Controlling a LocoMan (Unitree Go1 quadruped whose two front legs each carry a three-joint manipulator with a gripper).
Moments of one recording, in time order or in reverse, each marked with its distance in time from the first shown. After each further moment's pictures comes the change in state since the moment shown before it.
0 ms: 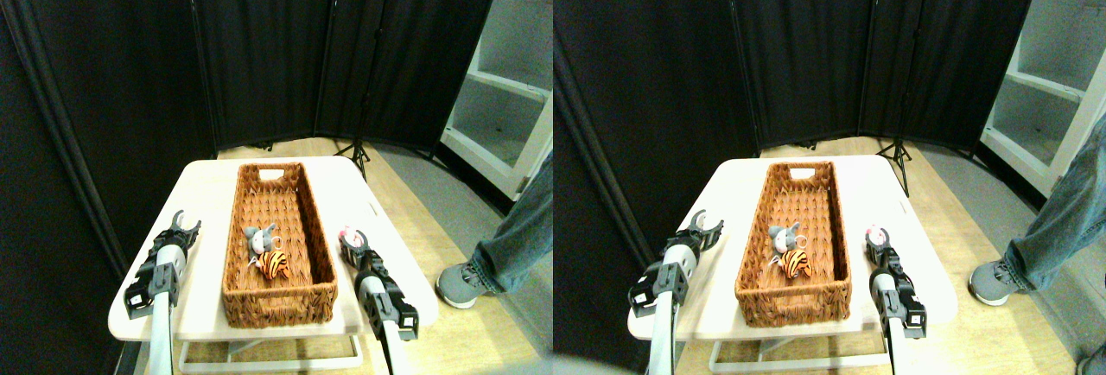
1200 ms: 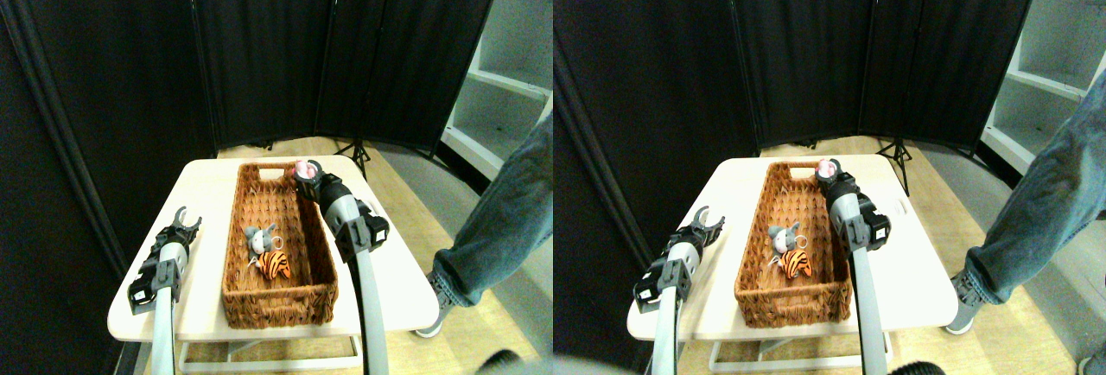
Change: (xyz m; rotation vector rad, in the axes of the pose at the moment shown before) right arm -0.021 0.143 -0.086 -0.197 0.317 0.248; left arm 0.007 0.000 0.002 0.085 -0.011 -0.025
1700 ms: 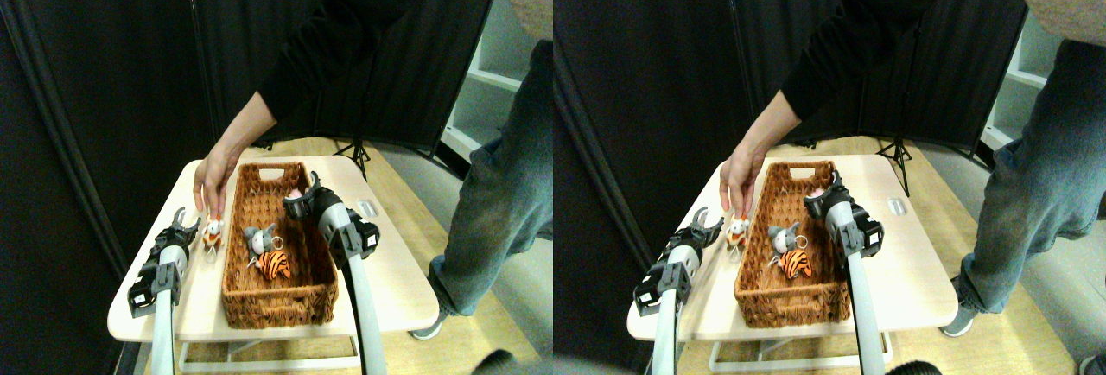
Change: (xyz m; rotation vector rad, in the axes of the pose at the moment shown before) right arm 0.005 -0.022 -0.009 0.010 0.066 -0.103; left arm 0.000 0.000 0.002 -0.006 -0.019 -0.014
